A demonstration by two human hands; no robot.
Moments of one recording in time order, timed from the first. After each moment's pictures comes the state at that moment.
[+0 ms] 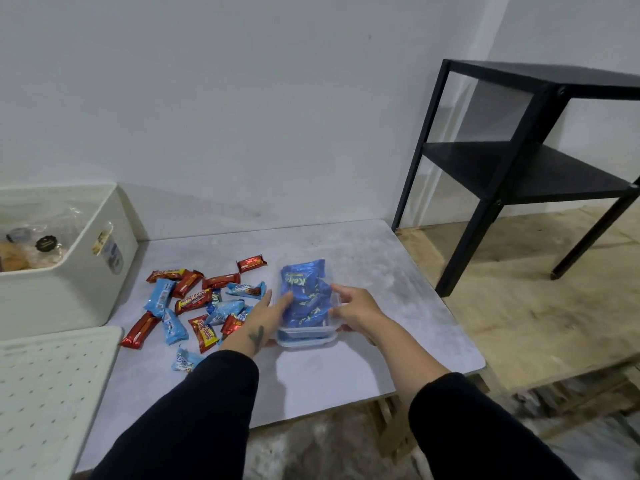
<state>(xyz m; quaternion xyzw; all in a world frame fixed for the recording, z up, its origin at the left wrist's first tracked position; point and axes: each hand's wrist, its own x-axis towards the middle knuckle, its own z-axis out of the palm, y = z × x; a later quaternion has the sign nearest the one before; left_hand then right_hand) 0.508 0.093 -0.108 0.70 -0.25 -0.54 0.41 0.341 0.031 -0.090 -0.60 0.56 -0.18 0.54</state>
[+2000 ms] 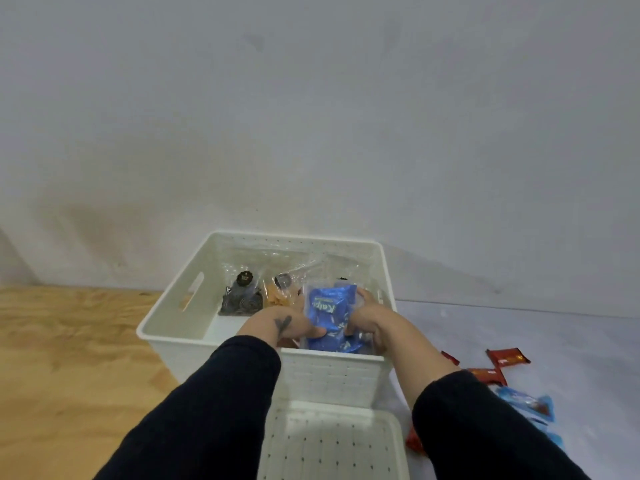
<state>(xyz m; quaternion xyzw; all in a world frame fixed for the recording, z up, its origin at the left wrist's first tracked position) 0.987 0.177 -0.030 0.81 -0.38 -0.42 0.13 0.867 0.087 -0.036 -0.65 0.53 0.00 0.54</state>
